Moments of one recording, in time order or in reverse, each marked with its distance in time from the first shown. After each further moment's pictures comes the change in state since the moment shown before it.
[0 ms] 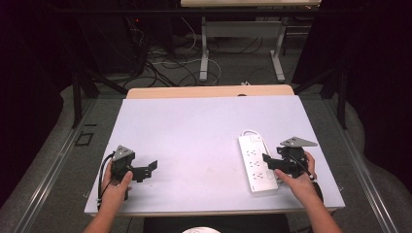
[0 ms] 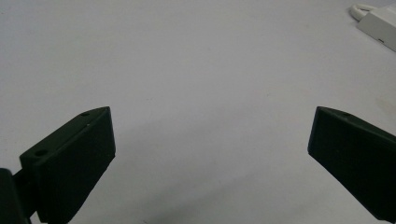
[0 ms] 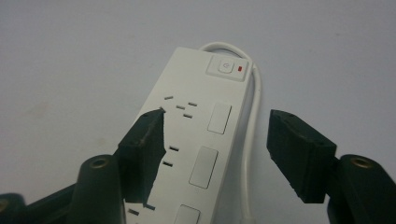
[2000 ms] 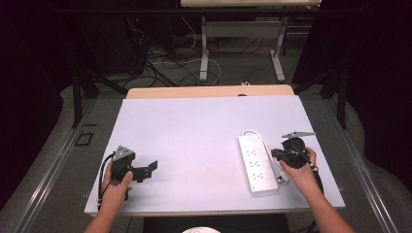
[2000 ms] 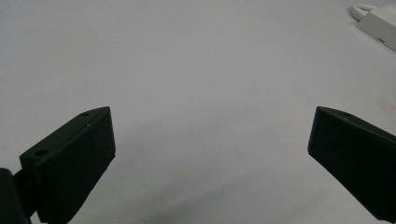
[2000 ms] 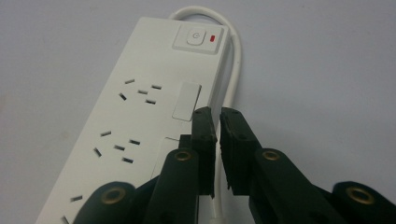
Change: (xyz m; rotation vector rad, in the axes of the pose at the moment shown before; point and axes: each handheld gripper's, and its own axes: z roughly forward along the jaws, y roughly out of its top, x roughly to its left) left arm -0.001 -0.001 0.001 -0.002 0.000 -0.017; right arm -0.026 0.008 0.023 0.172 0.002 0.092
